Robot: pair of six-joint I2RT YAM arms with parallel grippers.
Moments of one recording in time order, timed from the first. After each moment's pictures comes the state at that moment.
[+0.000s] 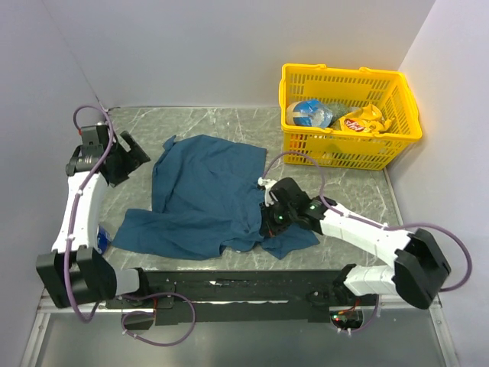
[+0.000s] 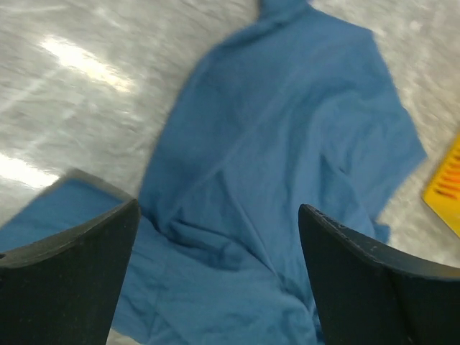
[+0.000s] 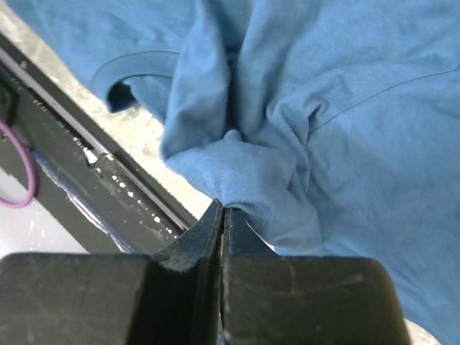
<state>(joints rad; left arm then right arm) 0.17 1.30 1.21 -0.72 0.09 -0.55 0.77 1.22 0.77 -0.45 -0.25 0.34</state>
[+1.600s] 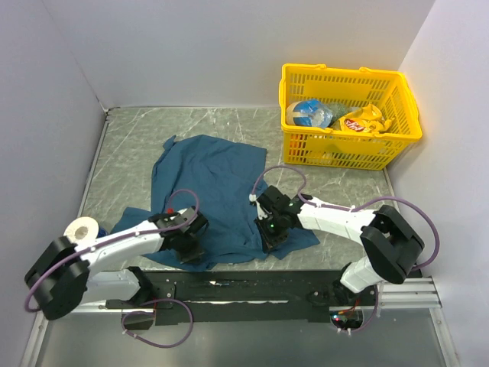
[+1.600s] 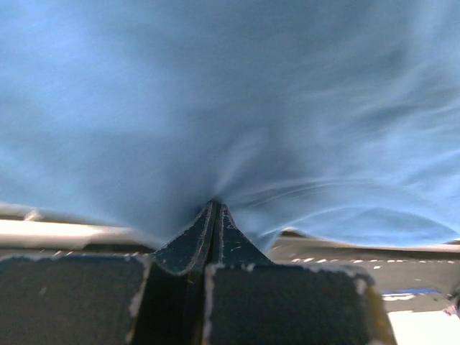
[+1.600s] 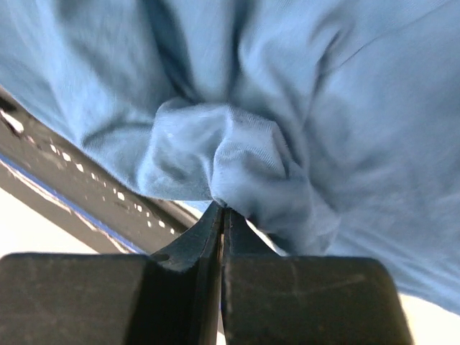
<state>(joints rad) -0.82 1.19 0.57 -0.70 -0.02 -1.17 0.81 1.48 0.82 -0.58 -0.27 0.36</state>
